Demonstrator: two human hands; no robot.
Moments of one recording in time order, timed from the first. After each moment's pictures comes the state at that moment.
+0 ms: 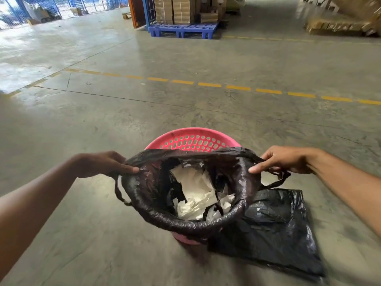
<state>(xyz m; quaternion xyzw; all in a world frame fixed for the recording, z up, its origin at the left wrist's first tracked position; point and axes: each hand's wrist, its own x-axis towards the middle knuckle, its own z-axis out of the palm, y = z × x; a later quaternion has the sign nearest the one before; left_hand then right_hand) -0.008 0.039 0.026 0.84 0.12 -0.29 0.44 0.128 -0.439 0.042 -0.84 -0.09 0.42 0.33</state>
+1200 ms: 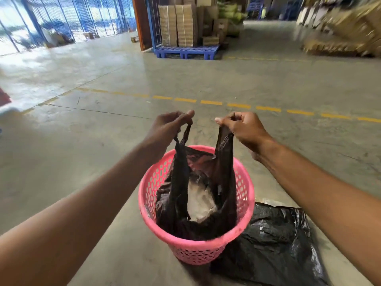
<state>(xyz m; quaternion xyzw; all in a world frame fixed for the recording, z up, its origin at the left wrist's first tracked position) 0.052 -0.114 0.118 0.74 0.02 0.13 0.65 0.112 -0.319 0.126 -0.79 -0.11 0.01 0.61</state>
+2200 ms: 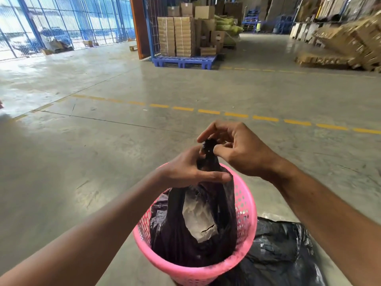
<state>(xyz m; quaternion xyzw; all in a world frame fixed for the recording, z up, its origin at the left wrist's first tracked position) 0.054 -0.149 0.087 0.83 -0.18 -0.02 0.53 0.079 -0.319 0.152 -0.80 -0.37 0.02 0.47</state>
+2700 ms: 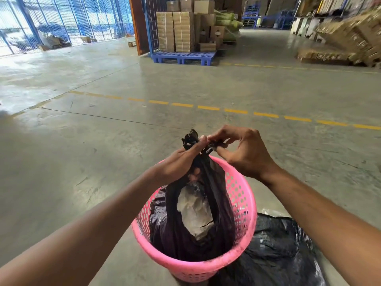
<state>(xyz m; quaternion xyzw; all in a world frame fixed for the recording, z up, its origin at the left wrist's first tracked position) 0.049 -0.149 0.090 0.76 0.00 -0.08 0.64 0.105 -0.328 0.106 -0.82 -0.36 -0.16 0.42</state>
